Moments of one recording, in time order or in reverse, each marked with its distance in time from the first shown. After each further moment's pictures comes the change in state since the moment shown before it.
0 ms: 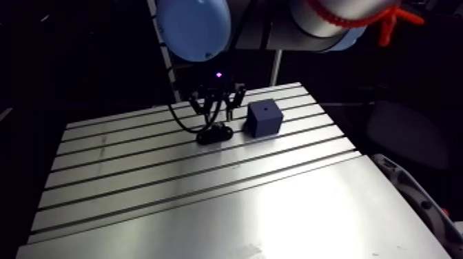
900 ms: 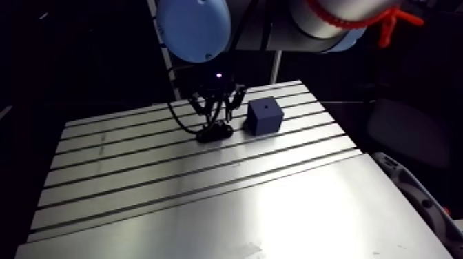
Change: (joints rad) arm 0.000 0.011 0.002 -0.001 -0.004 -0.001
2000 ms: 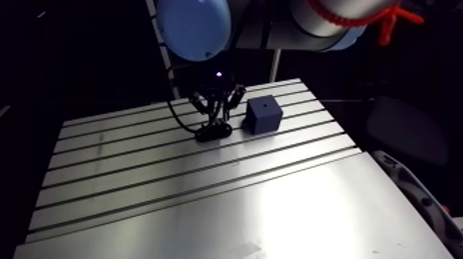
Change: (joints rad) arm -0.005 0.007 -0.004 0.002 0.000 -0.001
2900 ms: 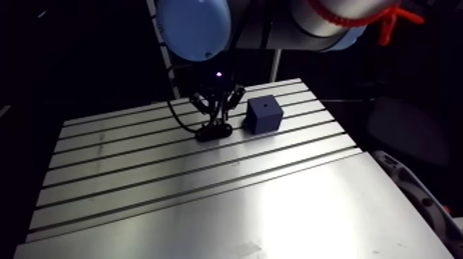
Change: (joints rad) arm 0.002 0.001 0.000 0.000 0.001 0.000
